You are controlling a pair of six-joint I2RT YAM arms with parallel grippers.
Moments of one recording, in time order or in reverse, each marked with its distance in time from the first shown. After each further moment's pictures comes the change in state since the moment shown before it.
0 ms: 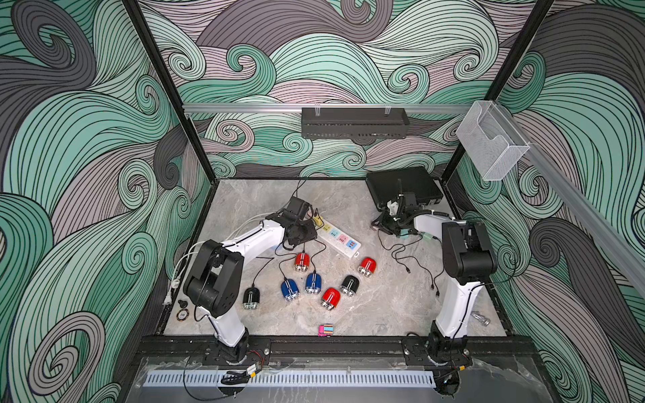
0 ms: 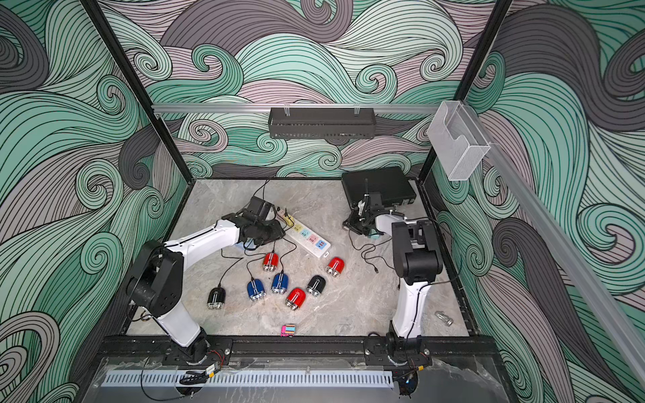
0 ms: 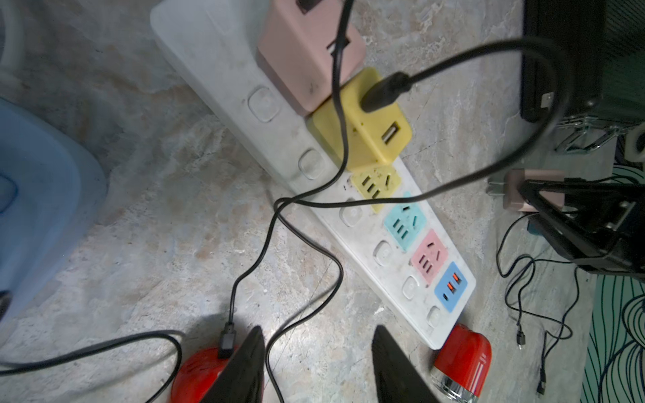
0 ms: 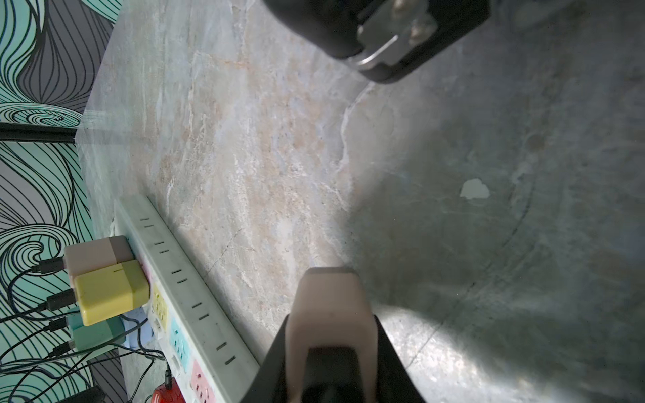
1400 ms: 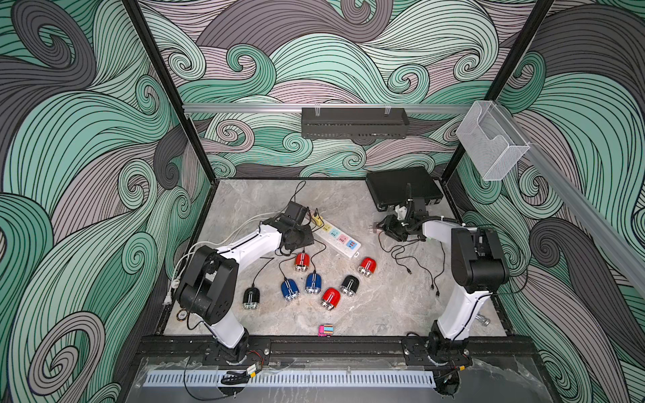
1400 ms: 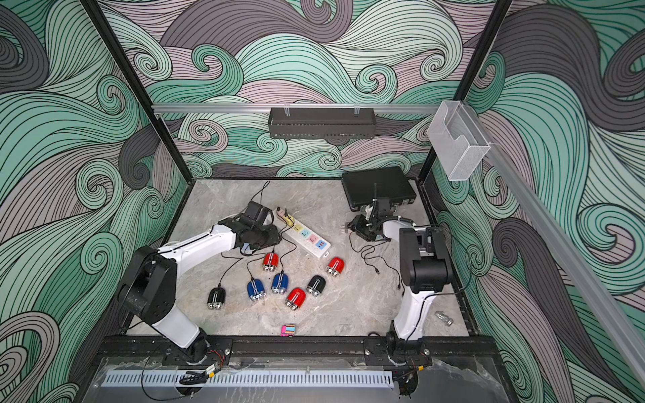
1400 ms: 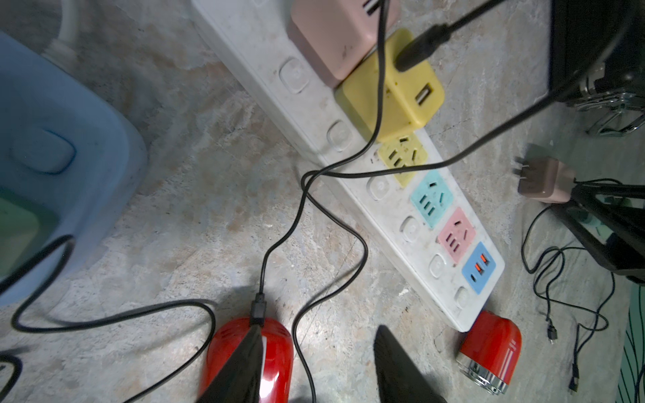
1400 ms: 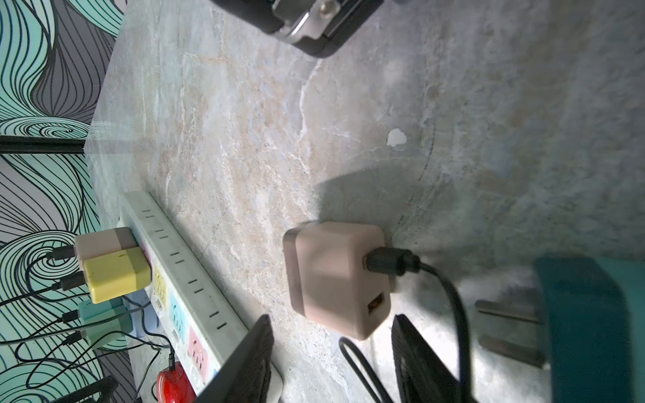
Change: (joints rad) left arm -0.008 -0.057 -0.071 -0.014 -0.048 0.022; right arm -0.046 -0.120 -0.140 0.024 -0.012 0.010
